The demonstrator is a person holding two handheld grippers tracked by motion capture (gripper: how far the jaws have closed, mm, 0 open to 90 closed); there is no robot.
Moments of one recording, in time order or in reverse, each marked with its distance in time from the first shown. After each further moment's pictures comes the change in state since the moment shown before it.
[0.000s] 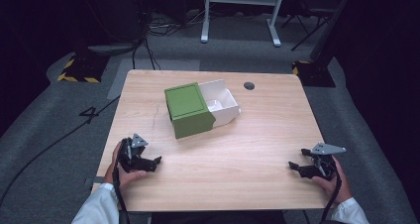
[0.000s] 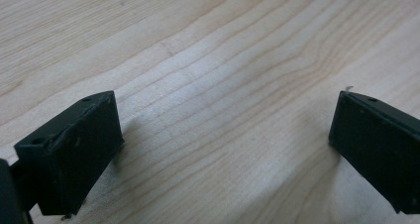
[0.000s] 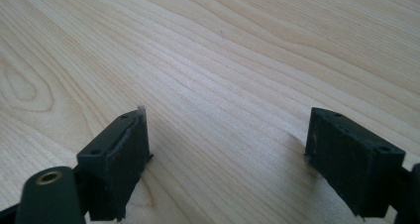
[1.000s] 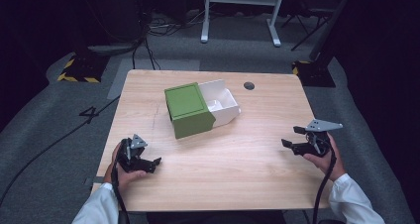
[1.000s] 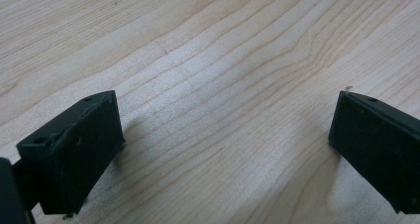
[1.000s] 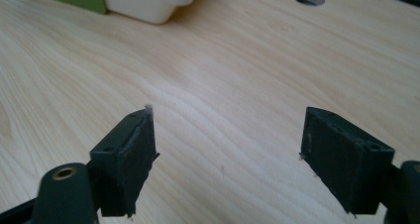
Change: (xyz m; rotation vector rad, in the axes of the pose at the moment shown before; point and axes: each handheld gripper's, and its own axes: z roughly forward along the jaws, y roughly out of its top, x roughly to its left) left arm 0.001 -0.001 -0.001 0.001 -0.012 0.025; right arm 0.000 0.087 -0.002 -0.099 0.025 -0.046
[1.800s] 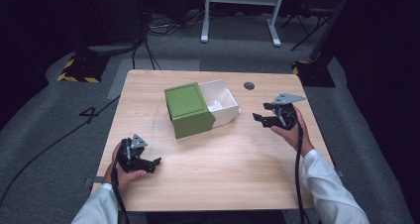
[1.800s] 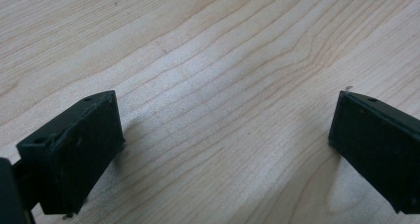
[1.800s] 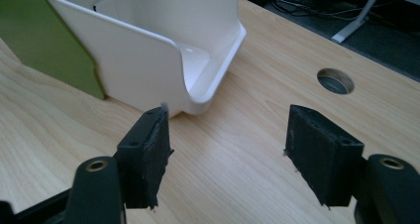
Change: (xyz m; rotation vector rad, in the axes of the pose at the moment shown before) left arm 0.000 0.000 0.000 0.000 0.000 0.000; right arm 0.020 0.092 0.078 -0.039 -0.002 -0.058
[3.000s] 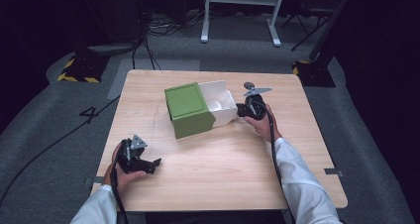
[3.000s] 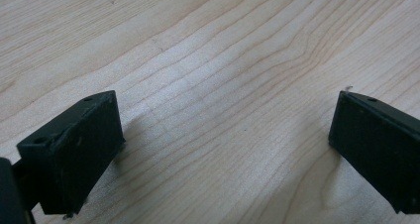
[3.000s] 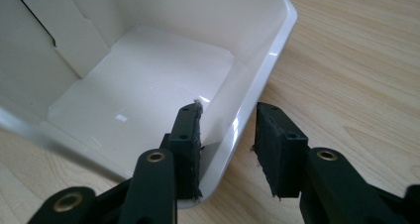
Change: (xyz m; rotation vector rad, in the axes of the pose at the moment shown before) left arm -0.001 -0.001 -0.001 -0.002 -0.003 0.009; right arm -0.002 0.006 0.111 0.082 0.115 0.148
